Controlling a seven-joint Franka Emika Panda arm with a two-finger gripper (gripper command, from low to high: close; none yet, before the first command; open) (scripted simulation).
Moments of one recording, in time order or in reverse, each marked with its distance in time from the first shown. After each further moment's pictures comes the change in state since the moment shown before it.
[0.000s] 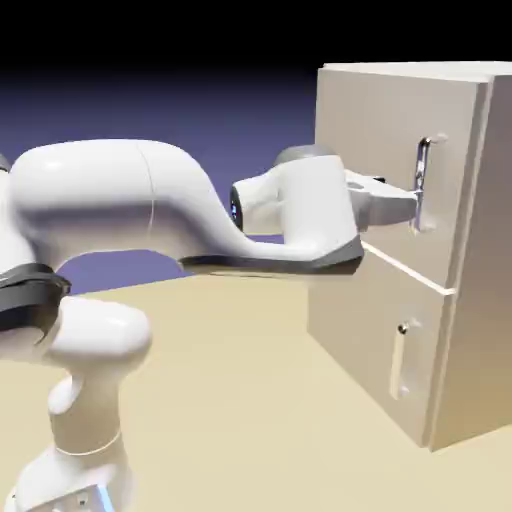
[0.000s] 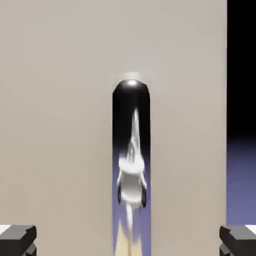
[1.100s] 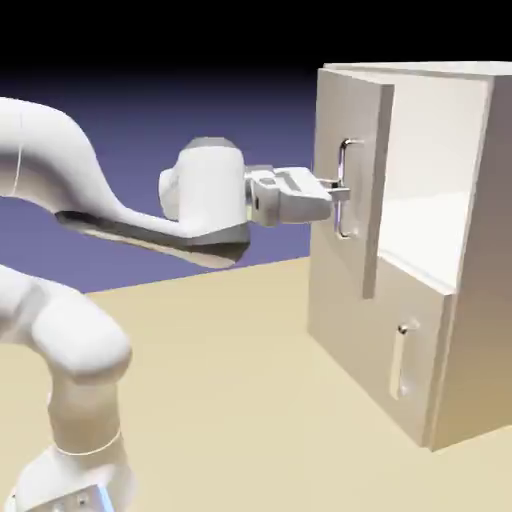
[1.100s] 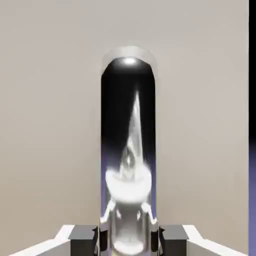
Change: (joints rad) arm -0.775 -0.022 0.770 -0.415 0.536 -0.223 0.015
